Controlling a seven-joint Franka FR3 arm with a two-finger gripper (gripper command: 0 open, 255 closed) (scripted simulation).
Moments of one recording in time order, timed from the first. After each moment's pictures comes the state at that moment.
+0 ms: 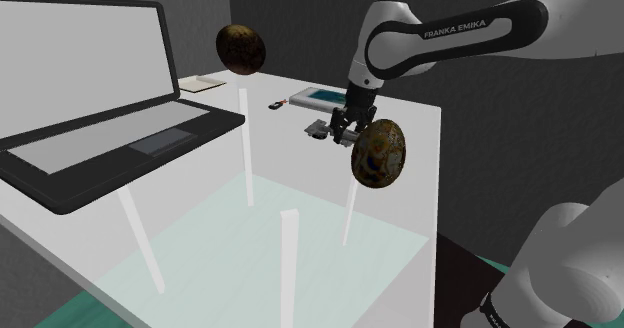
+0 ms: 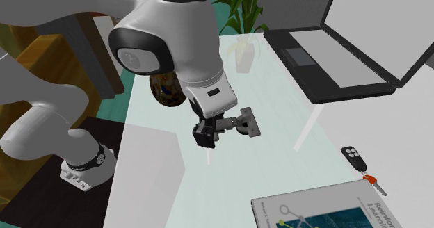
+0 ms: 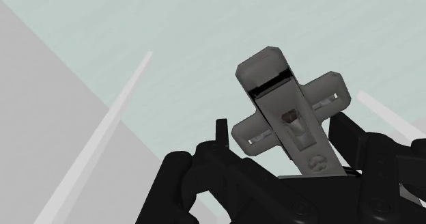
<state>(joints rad) 0.04 -0.28 0.01 -2.18 0.05 2.03 0.15</state>
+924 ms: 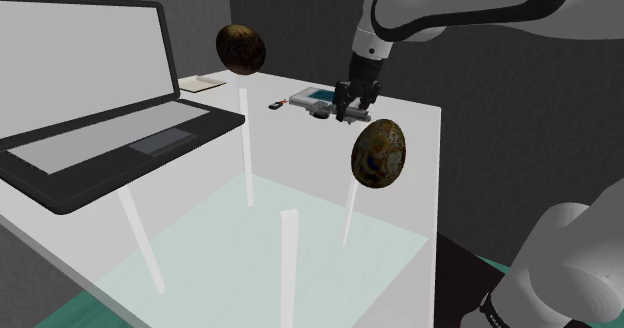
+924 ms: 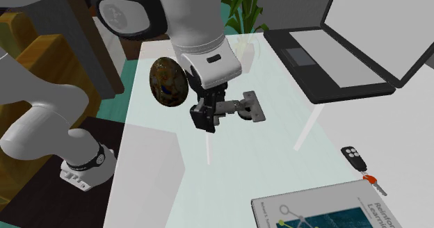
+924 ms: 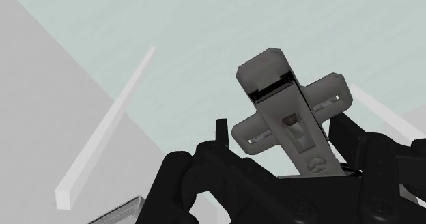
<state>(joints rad) 0.04 -0.29 0.01 -2.01 0.05 1.86 0.16</state>
